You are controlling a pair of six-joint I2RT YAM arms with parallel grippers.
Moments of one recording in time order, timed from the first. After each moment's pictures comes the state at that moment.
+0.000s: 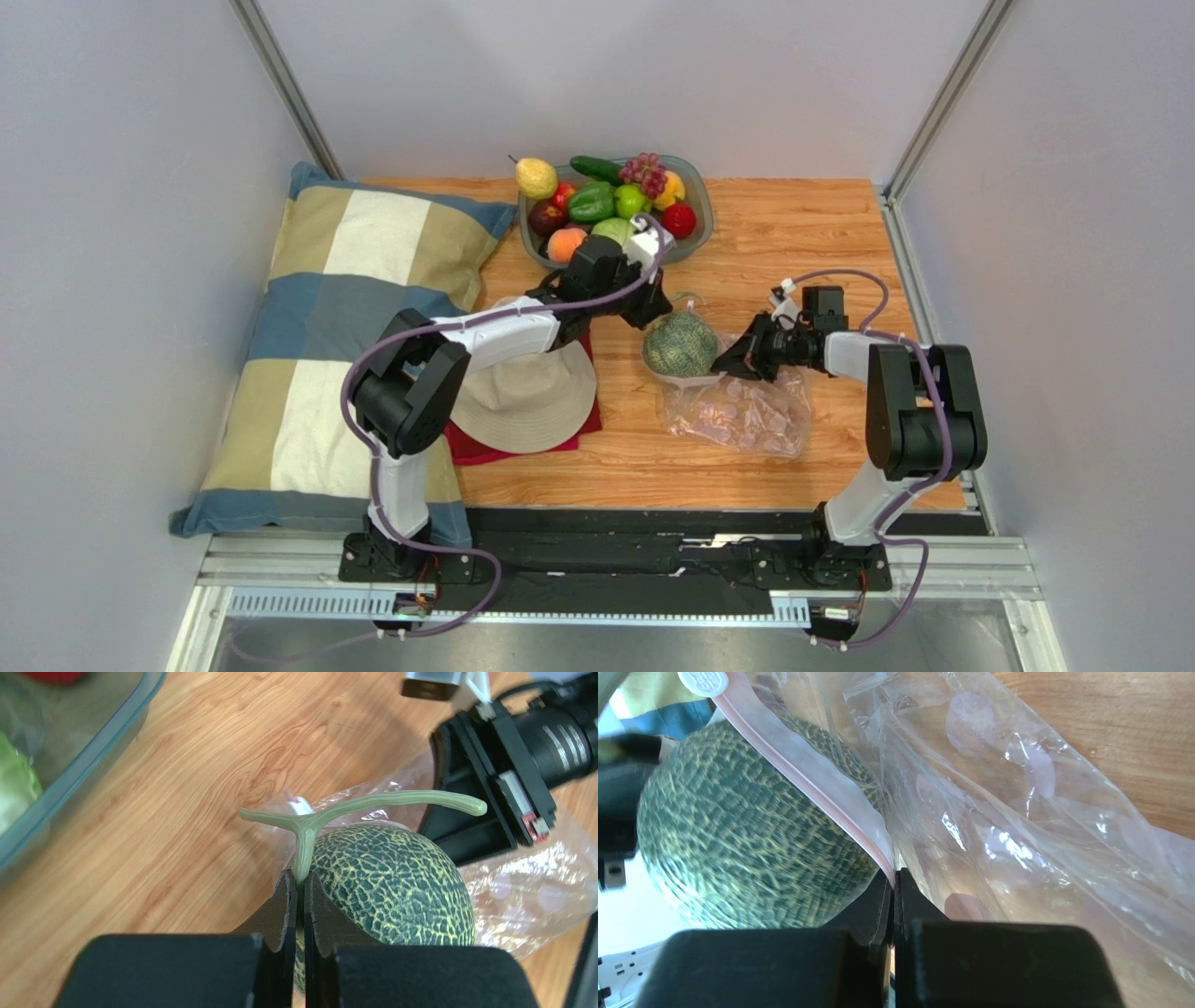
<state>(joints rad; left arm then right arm) -0.69 1.94 1.30 0.22 0.34 -0.14 -0.02 1.68 0.77 -0.08 -0.82 0.58</state>
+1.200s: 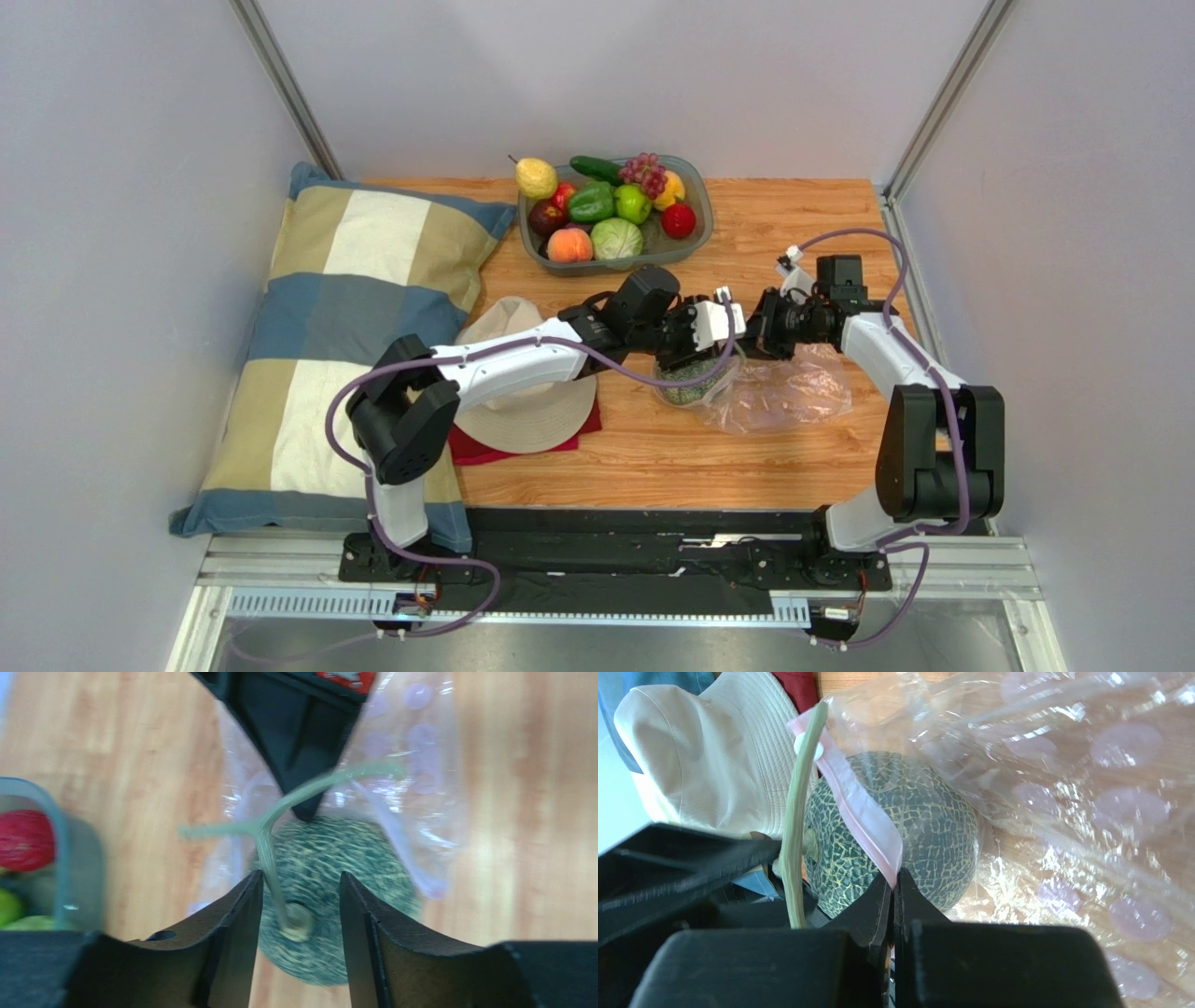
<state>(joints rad) -0.94 1.86 1.38 -0.06 0.27 0.50 -0.02 1.51 0.95 -0.45 -0.76 0.34</state>
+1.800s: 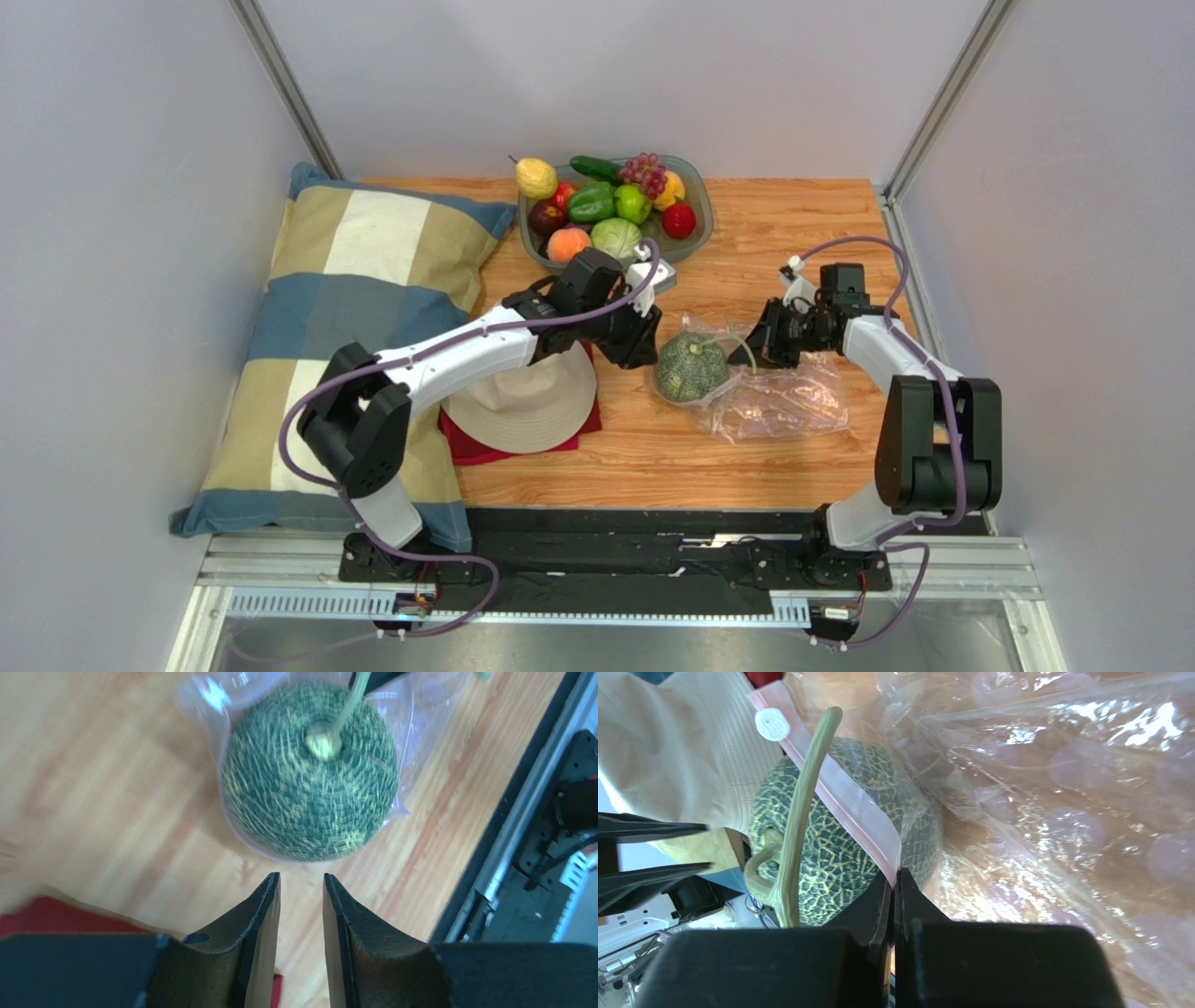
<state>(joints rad) -0.77 1.68 1.27 -0.26 0.37 -0.04 -0.05 1.53 0.91 -0.45 -0.75 0.26</state>
